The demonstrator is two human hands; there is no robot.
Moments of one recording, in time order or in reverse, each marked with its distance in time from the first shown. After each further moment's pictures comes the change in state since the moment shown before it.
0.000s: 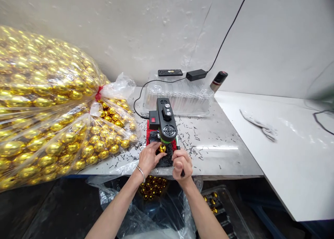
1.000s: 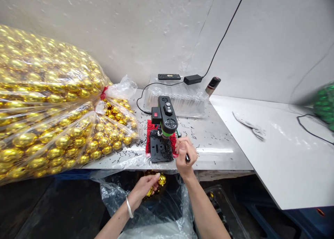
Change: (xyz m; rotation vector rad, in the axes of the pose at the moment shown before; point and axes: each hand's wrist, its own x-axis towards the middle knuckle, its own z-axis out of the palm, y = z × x) left_hand -0.105 -0.018 0.025 -0.956 -0.354 -0.649; right_hand 0.040 -0.028 -0.004 0.034 0.075 0.126
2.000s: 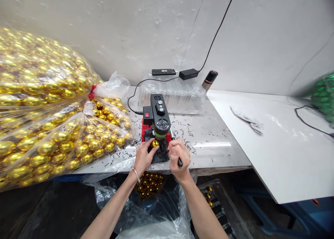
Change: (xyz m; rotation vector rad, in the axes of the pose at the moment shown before) left_hand 0.070 0.067 0.000 0.648 0.525 0.792; right_hand -0.008 0.005 -0.004 -0.018 -0.082 -0.065
